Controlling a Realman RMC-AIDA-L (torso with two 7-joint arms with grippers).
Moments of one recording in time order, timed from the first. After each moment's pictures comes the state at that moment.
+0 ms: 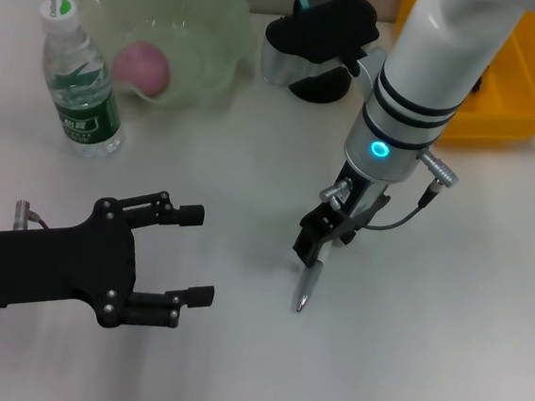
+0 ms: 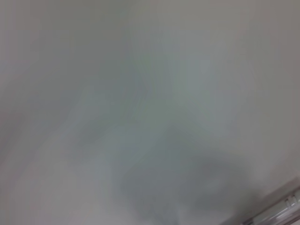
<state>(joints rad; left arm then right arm) -0.41 -2.07 0.64 0.51 1.99 1.84 -0.85 1.23 2.09 -1.75 -0.50 -2.33 -1.30 2.95</state>
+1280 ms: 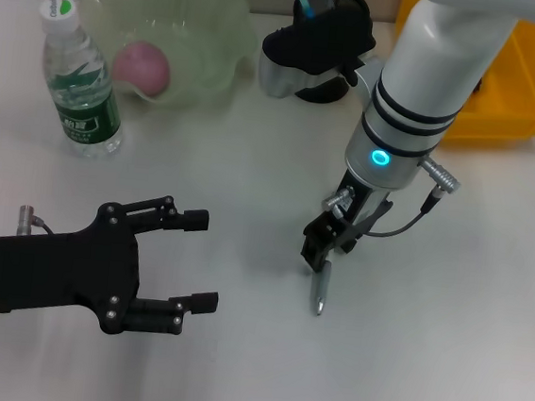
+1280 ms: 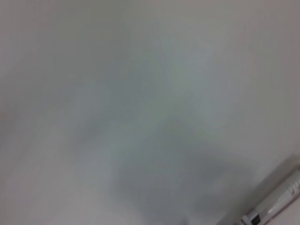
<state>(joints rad) -0.41 -2.07 0.64 0.49 1.99 1.85 -0.84 1.23 2.09 -1.81 -0.50 -2.31 -1.30 2.95</state>
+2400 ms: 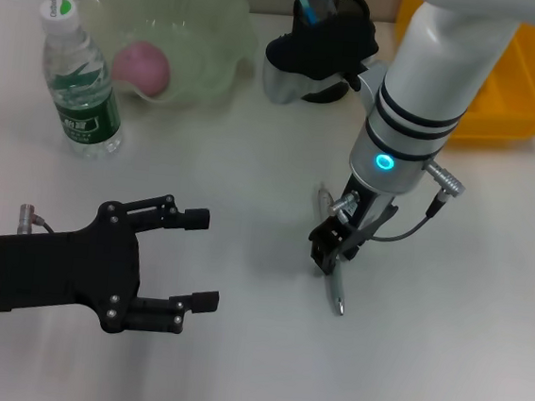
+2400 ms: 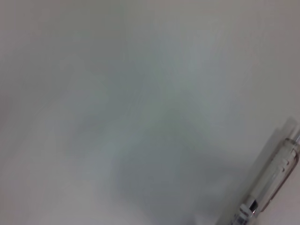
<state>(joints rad) -0.41 -2.07 0.64 0.49 1.99 1.86 -0.84 1.23 2.09 -1.82 -0.50 -2.31 -1.31 2.95</state>
